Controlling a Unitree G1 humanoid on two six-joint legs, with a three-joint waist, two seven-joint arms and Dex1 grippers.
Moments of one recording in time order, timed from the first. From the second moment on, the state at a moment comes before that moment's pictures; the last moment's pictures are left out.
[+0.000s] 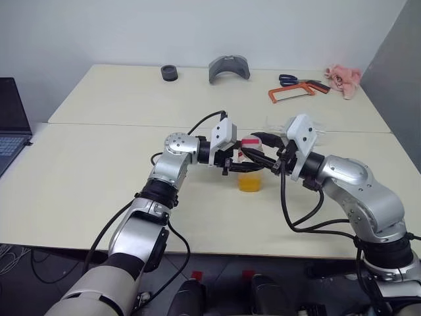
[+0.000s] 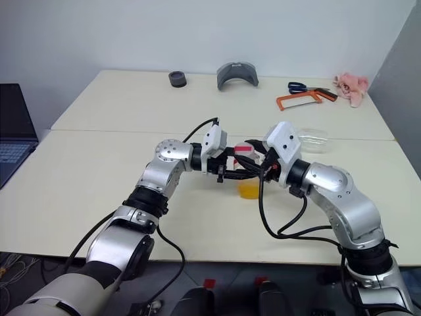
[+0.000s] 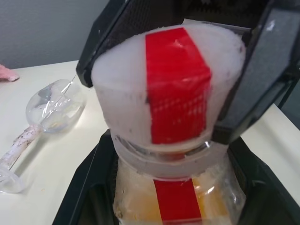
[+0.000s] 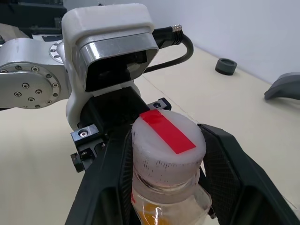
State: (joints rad) left arm -0.95 0.22 -0.16 0.68 -0.18 -0.07 -1.35; right arm -0.48 -0.50 0.10 -0.46 0.42 0.62 0.56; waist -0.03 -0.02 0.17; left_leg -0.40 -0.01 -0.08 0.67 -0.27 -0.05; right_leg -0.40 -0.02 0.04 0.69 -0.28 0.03
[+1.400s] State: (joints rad) left arm -0.88 0.27 -0.14 0.60 -0.22 -0.02 -1.23; right arm 0.20 -0.45 -0.20 -0.56 0.33 0.49 0.36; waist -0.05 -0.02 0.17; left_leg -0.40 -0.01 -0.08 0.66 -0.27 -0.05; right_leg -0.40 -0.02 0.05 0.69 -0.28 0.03
